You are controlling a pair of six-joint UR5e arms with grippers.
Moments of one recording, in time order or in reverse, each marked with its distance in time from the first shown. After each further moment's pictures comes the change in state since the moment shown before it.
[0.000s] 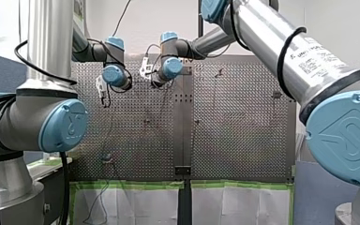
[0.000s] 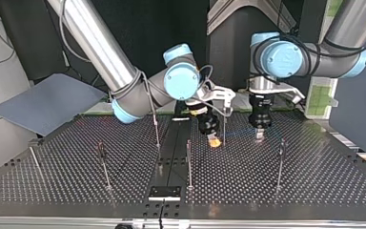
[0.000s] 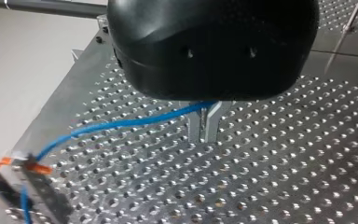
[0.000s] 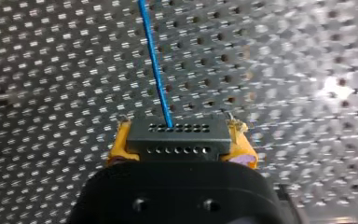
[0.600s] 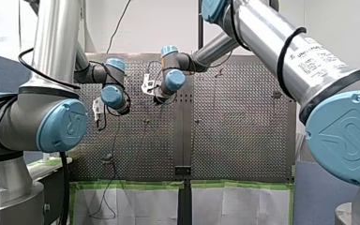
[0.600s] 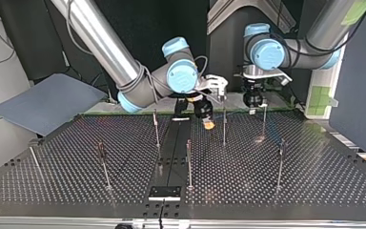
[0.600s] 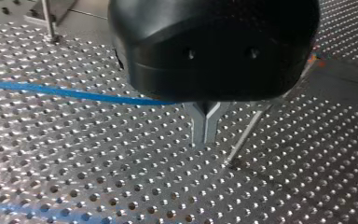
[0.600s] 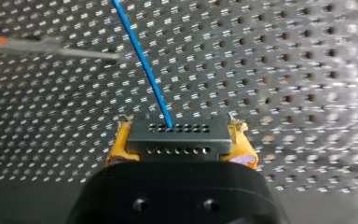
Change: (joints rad) left arm -0.013 -0.112 -0.139 0.073 -0.031 0.027; right arm -0.004 0.001 0.152 -0.010 0.002 -0.023
